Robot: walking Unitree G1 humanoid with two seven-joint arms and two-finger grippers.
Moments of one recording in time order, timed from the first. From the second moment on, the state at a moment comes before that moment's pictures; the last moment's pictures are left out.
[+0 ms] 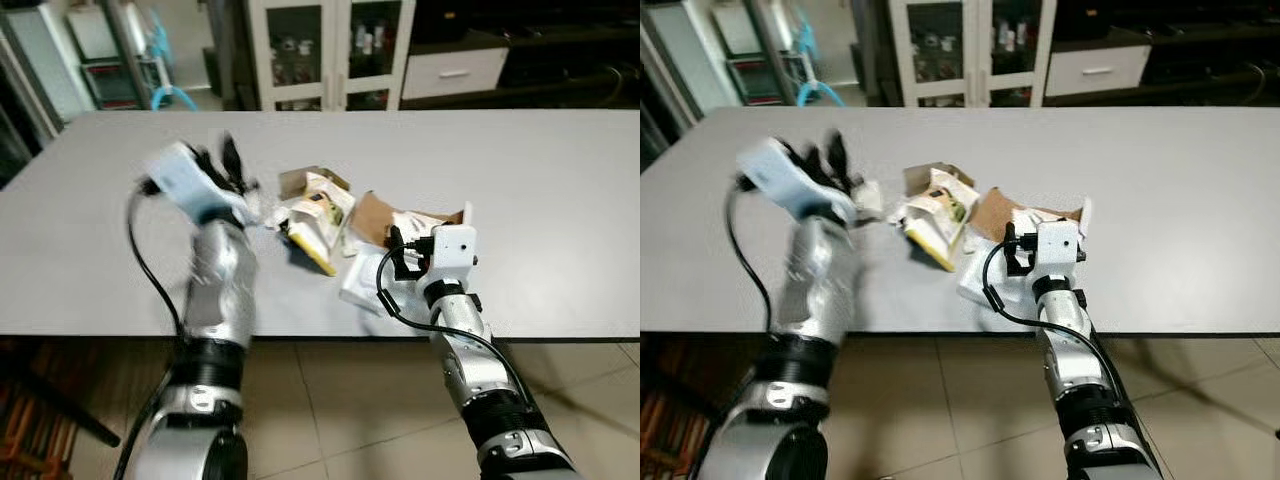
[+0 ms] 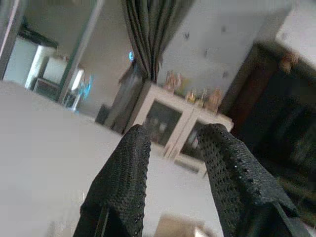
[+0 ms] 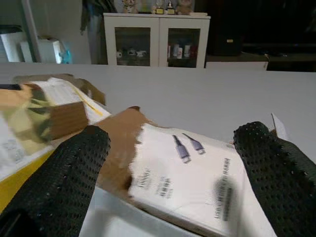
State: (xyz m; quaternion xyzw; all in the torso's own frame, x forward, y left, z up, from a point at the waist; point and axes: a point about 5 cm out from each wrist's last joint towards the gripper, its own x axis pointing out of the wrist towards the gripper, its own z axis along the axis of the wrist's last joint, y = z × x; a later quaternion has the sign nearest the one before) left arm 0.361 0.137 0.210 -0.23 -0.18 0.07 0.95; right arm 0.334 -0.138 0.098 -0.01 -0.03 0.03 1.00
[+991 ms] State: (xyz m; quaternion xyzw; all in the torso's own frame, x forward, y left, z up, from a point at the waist) left arm 0.358 0.105 0.198 -0.33 -0.04 -0.11 0.94; right arm 0.335 -0.138 0.097 -0.02 -0.03 0.03 1.00
